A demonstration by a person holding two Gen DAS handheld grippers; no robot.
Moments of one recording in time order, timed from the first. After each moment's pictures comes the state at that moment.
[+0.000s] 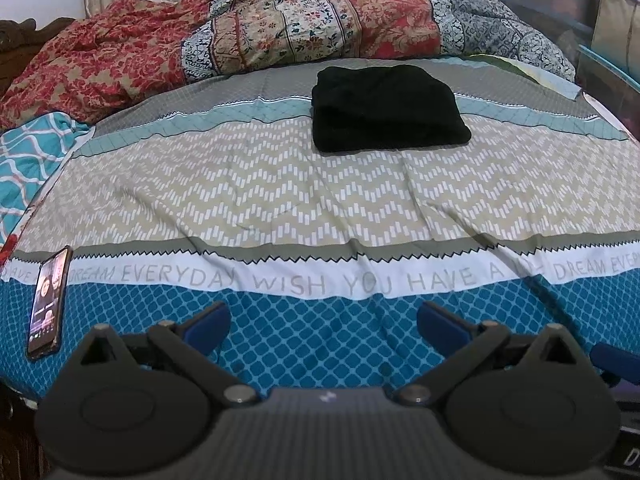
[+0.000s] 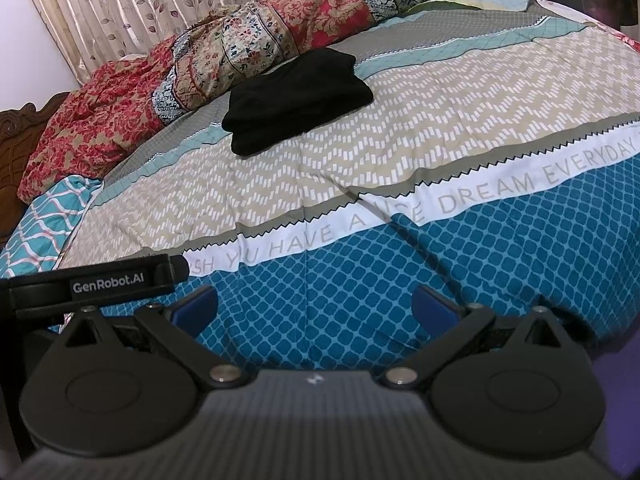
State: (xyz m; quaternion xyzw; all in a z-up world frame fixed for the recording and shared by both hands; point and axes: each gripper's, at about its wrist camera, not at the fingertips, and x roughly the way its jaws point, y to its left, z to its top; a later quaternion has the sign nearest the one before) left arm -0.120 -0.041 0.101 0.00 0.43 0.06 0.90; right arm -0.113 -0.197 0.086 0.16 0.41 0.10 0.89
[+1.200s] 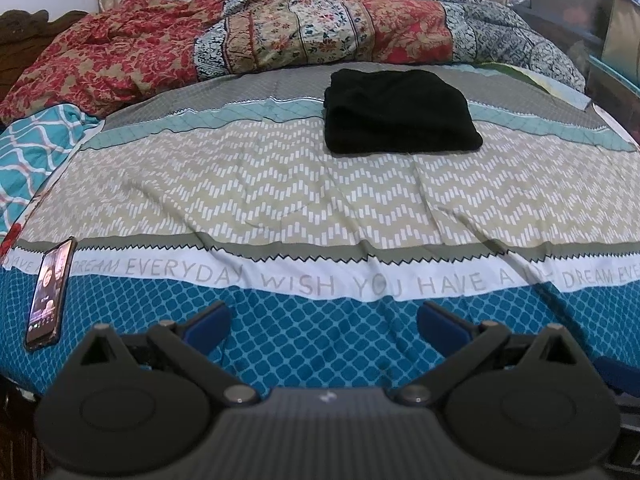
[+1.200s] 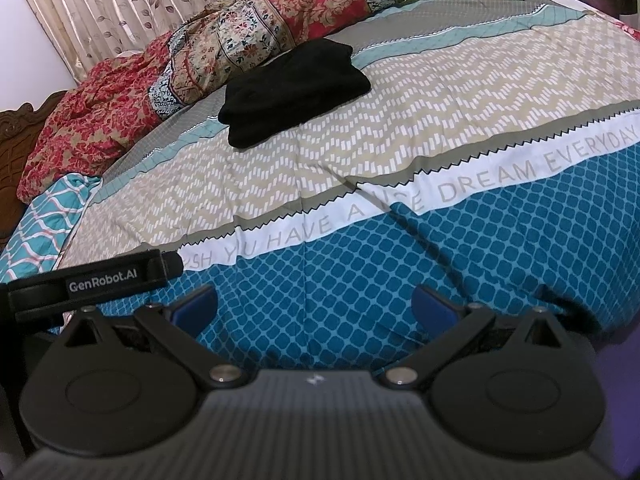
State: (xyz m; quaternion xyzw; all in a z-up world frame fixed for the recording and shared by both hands) left arm -0.122 -0.035 0.096 -0.01 0.42 0.07 0.90; right arm -0.111 -0.200 0.080 0.16 0.42 0.10 0.89
